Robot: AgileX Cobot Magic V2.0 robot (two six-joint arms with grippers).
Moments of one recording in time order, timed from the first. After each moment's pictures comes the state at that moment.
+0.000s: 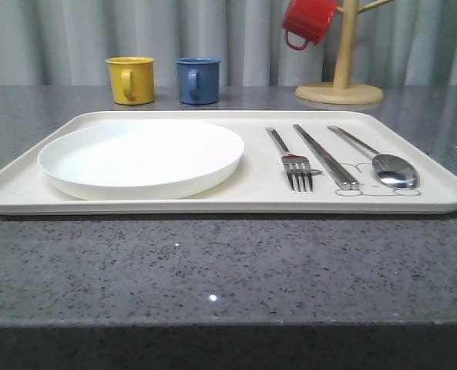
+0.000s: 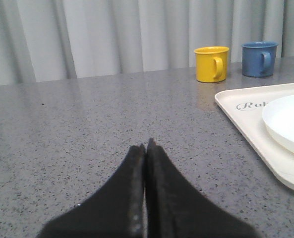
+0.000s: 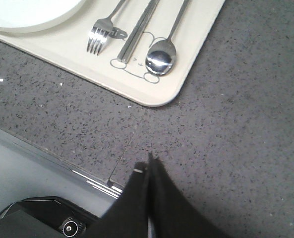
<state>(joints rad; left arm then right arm) -0.03 0.00 0.00 -0.02 0.07 0.16 0.42 0.53 -0.75 0.03 1.00 0.03</state>
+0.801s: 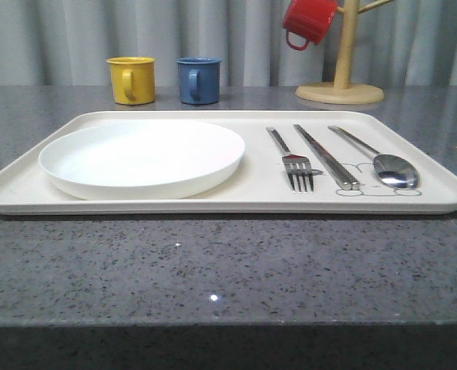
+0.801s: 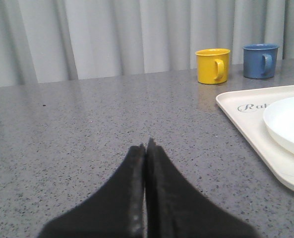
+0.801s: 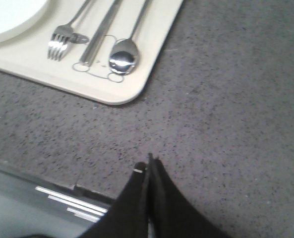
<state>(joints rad) -0.03 0.00 0.00 -0.02 0.07 0.16 0.24 0.33 -0.56 0.02 0.88 0.03</state>
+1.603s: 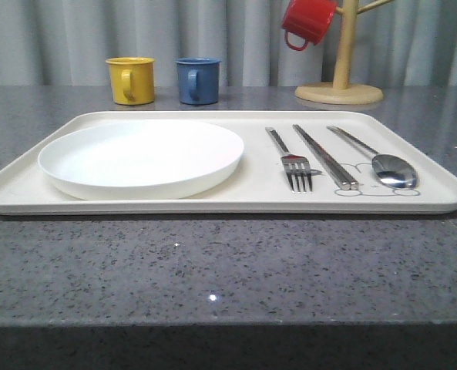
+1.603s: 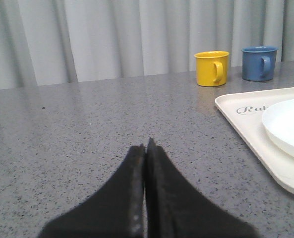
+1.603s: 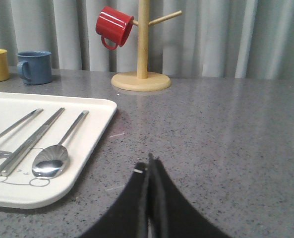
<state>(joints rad) -0.03 0.00 0.00 -0.02 0.06 0.16 0.05 -0.01 0.03 0.02 0.03 0.03</state>
